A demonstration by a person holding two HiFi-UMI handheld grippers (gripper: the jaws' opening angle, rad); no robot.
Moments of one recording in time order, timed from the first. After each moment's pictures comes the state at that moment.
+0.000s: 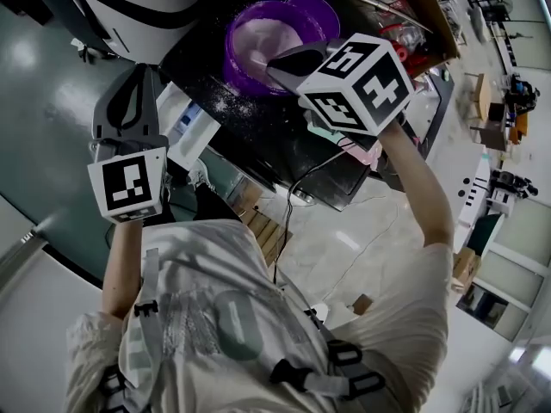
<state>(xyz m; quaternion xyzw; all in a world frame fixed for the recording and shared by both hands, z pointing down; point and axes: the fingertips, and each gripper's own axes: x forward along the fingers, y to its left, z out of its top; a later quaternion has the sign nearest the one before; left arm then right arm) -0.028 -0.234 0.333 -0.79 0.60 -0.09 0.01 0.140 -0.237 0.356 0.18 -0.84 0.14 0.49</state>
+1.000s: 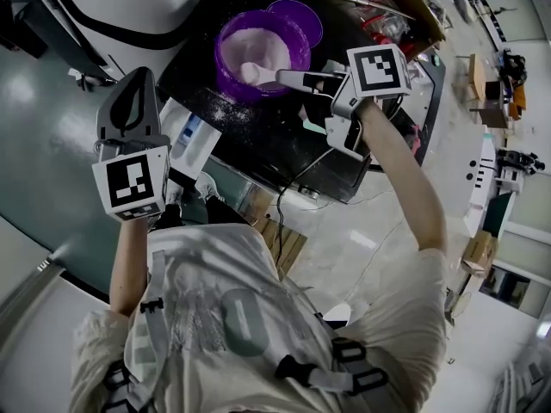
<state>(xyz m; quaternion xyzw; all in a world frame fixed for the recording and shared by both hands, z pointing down) -0.021 -0.244 0.306 -0.81 0.57 -0.07 0.03 0.179 -0.236 0.344 0.29 -0.77 0.54 0.18</state>
